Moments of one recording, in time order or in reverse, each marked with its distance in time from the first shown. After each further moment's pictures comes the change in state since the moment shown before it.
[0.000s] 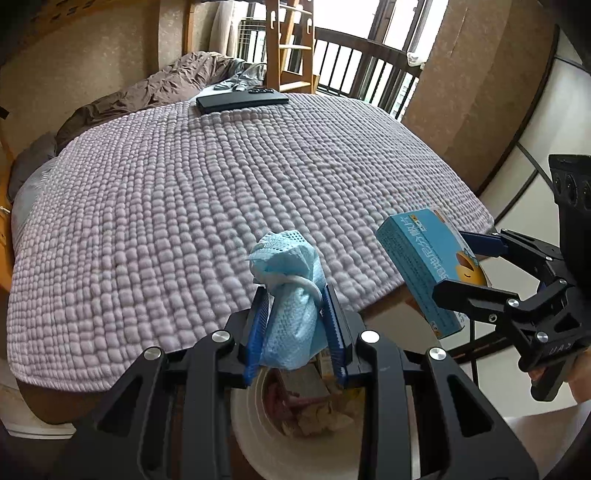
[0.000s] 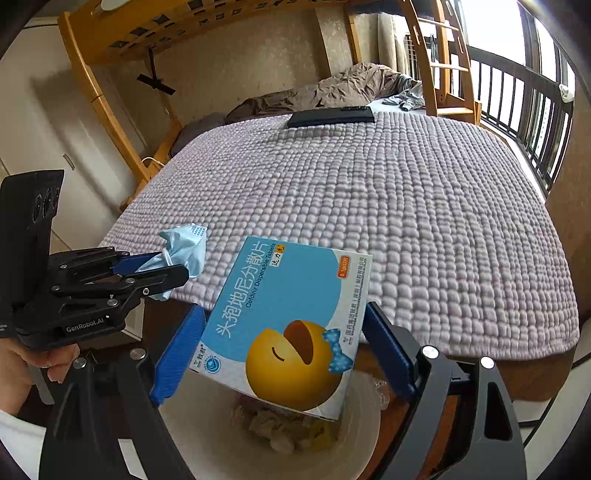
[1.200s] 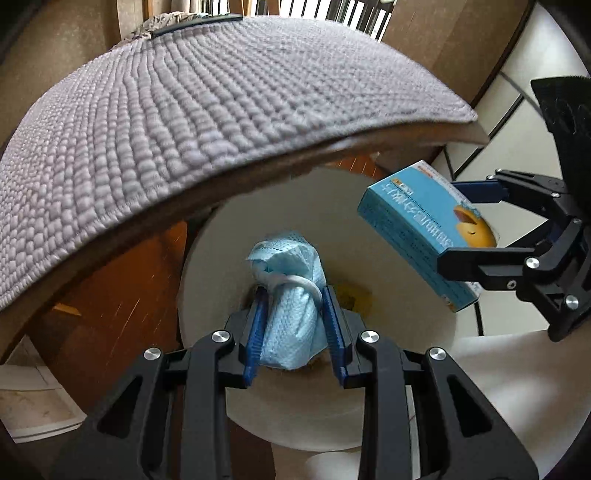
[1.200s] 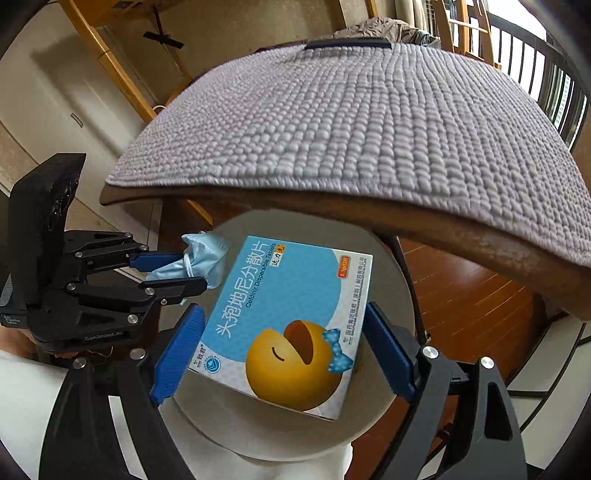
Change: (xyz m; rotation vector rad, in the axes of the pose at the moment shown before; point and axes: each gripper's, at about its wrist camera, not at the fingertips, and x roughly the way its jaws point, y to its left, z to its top) left arm 0.028 -0.023 -0.081 0.111 0.204 -0.015; right arm 0.005 0.008 -0.081 -0.010 0.206 0.050
